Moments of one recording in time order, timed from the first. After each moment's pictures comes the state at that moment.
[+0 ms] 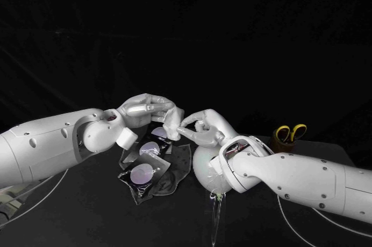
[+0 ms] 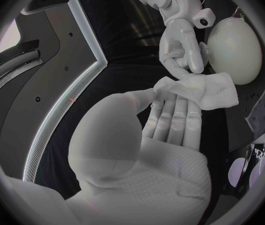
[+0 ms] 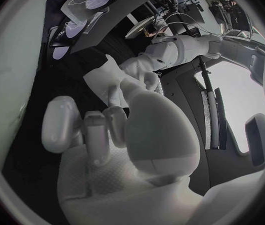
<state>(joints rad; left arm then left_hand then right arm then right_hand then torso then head) 1.36 -0.88 -0.07 1.38 -0.07 0.24 0.26 1.40 -0.08 0.69 0.04 0.05 0.86 0.21 0.52 0.59 0.99 0.18 0.06 0.06 1.01 0.13 0.11 0.37 0.16 0.95 0.22 0.37 0.12 1.28 -0.54 -0.15 1.54 -0.91 -0.79 0.05 1.34 -0.12 0.30 0.21 0.05 1.05 0.09 0.26 0.46 1.47 0.02 1.39 1.31 1.47 -0.04 1.57 1.31 0.06 1.44 0.06 1.20 1.31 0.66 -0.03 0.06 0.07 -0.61</state>
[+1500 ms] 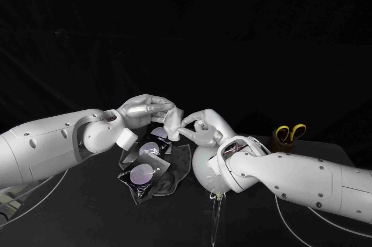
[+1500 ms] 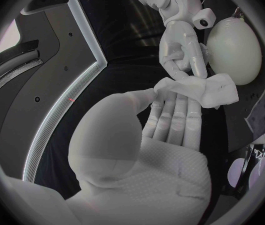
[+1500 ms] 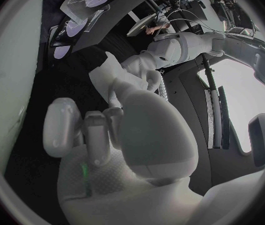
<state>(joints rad) 1.36 -0.88 -0.07 1.38 -0.07 0.24 0.26 1.40 -0.08 0.69 0.04 0.05 0.86 0.21 0.52 0.59 0.98 0.18 0.06 0.06 1.01 0.13 0.11 0.36 0.17 0.95 0.22 0.37 0.12 1.28 -0.53 -0.15 1.53 -0.90 -0.80 0.03 1.45 -0.05 0.37 0.18 0.05 1.08 0.07 0.31 0.48 1.47 0.00 1.41 1.31 1.46 -0.06 1.57 1.31 0.06 1.45 0.05 1.25 1.31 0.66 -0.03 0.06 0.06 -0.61</state>
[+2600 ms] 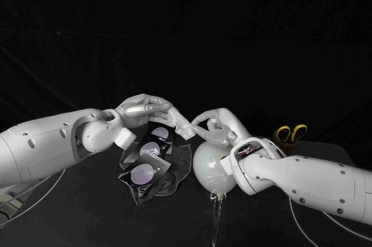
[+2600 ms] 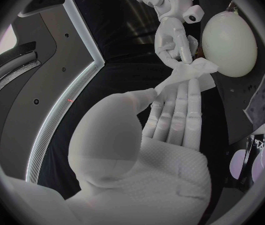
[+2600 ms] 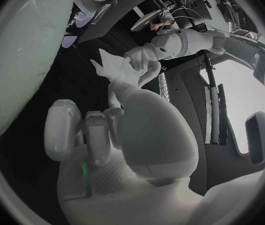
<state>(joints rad) 1.37 -0.89 -0.07 1.37 -0.09 0.22 0.25 1.40 -0.08 0.69 0.04 0.05 0.86 0.21 0.52 0.59 0.98 0.18 0.06 0.06 1.01 0.13 0.11 0.36 0.16 0.95 0.22 0.37 0.12 1.28 -0.62 -0.15 1.59 -0.91 -0.85 0.04 1.44 -0.04 0.41 0.17 0.05 1.07 0.05 0.34 0.49 1.46 -0.01 1.42 1.31 1.47 -0.07 1.57 1.31 0.06 1.46 0.04 1.28 1.31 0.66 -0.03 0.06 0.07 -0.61</state>
